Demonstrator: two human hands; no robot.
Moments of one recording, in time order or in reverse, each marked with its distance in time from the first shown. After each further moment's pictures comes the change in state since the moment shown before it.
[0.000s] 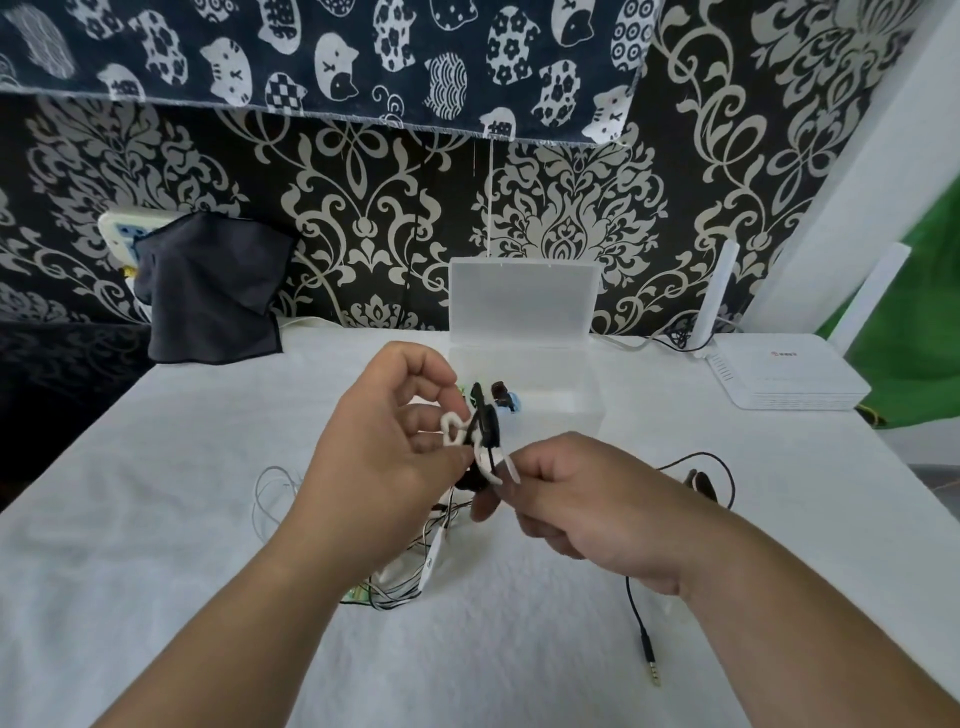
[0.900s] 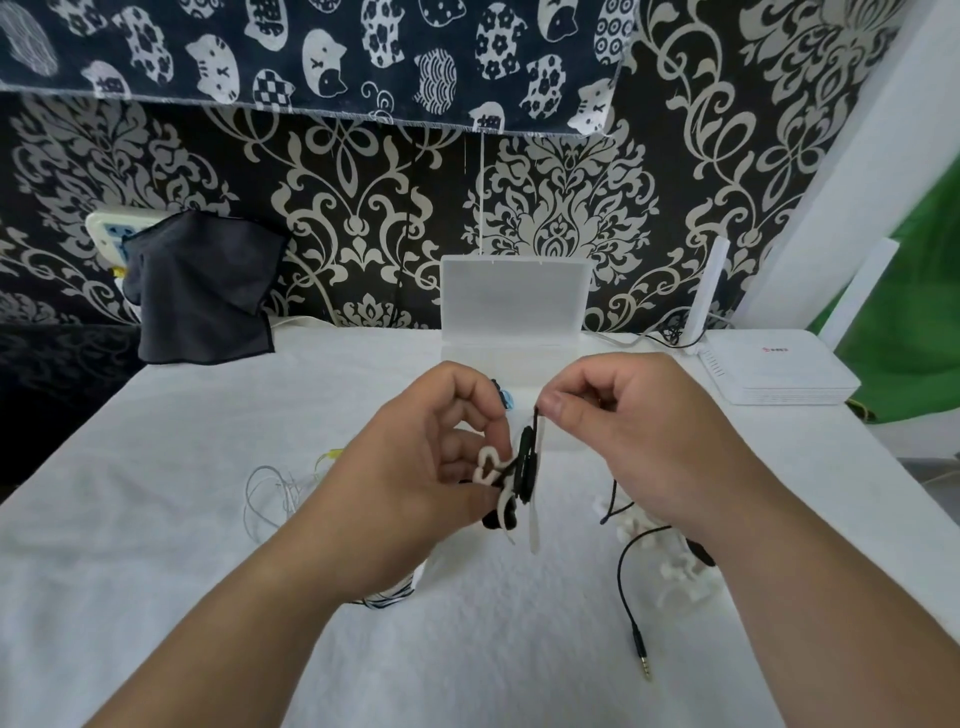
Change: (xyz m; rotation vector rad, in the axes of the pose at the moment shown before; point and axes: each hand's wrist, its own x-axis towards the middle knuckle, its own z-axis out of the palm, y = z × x) left_hand -0.006 0.006 0.007 -0.150 -0.357 -0.056; right_hand -0.009 -0.007 -0.030 -0.160 0.514 -0.270
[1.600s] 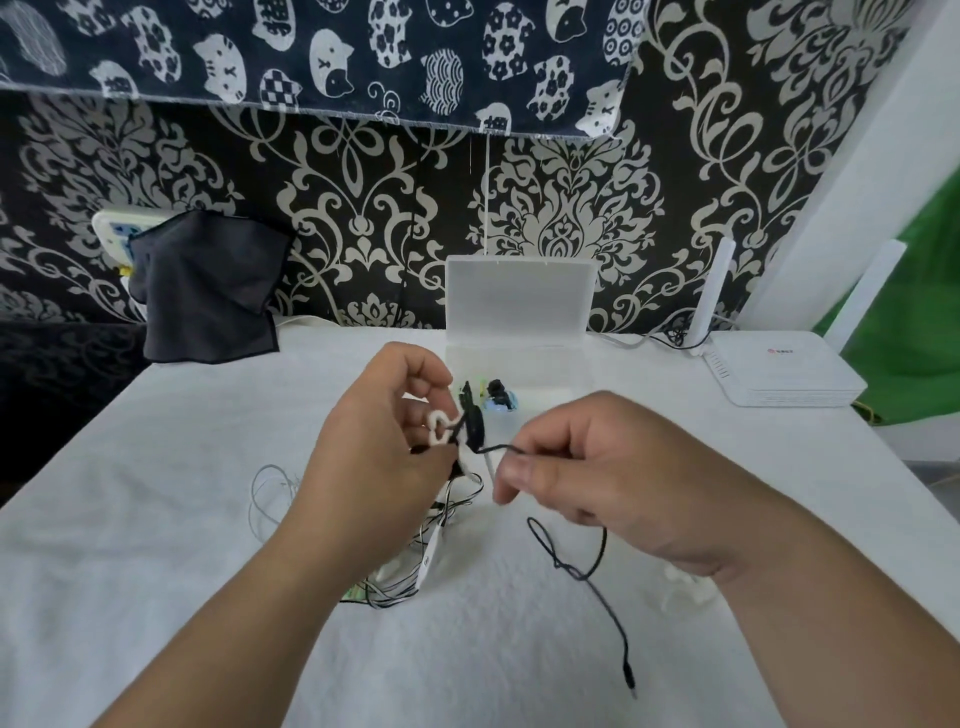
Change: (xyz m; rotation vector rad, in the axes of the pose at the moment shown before) left_hand 0.003 -0.009 -0.013 0.417 0.423 0.050; right_hand -0.011 -0.015 0.009 0.209 -0.463 0.056
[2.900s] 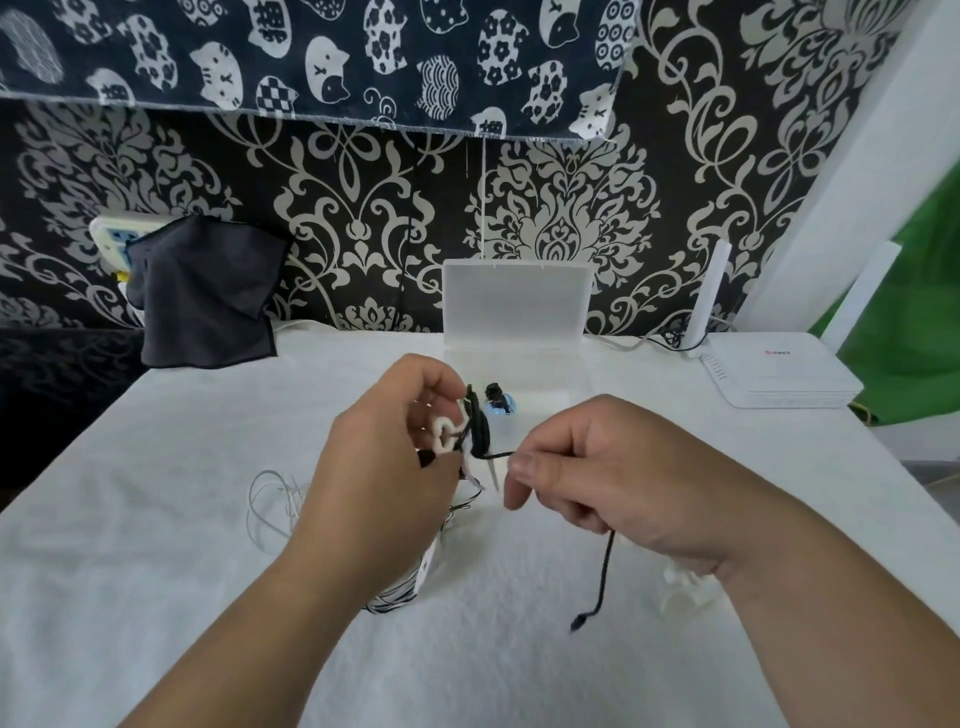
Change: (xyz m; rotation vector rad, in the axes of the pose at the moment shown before) left_hand -0.007 0.009 0.008 0.126 0.035 0.017; right_hand -0.001 0.001 -0.006 -0.059 0.011 0.097
